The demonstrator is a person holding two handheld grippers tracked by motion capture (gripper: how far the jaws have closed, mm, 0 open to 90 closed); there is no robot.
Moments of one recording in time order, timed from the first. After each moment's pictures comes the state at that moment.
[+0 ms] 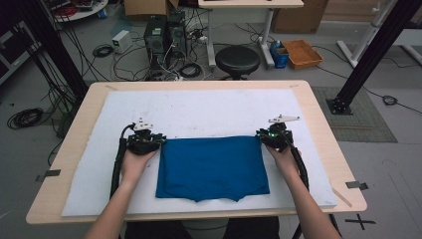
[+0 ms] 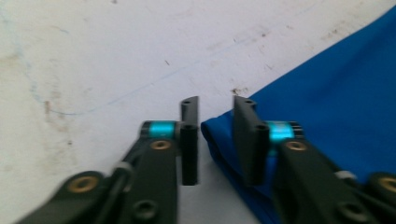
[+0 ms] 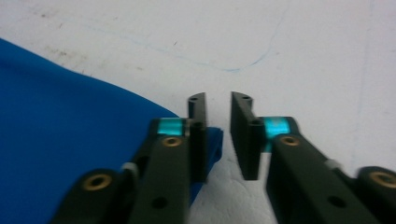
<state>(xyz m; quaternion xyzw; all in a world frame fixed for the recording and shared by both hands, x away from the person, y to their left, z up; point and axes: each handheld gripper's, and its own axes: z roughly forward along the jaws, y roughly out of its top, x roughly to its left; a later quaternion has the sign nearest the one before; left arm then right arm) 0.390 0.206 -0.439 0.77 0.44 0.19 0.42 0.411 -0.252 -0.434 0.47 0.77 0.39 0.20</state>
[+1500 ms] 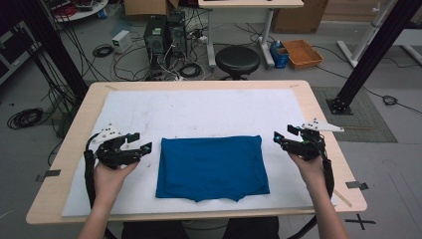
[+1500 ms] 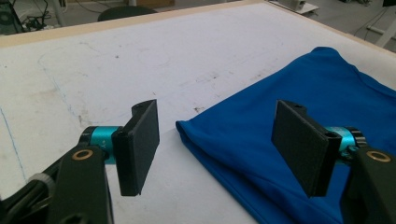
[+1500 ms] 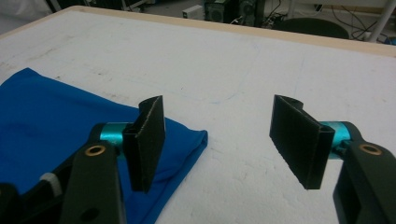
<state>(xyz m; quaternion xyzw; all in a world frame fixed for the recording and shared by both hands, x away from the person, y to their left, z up) 0.325 0.254 -0.397 0.74 0.39 0.19 0.52 0.348 -0.304 -0.383 0.45 0.72 0.48 0.22</state>
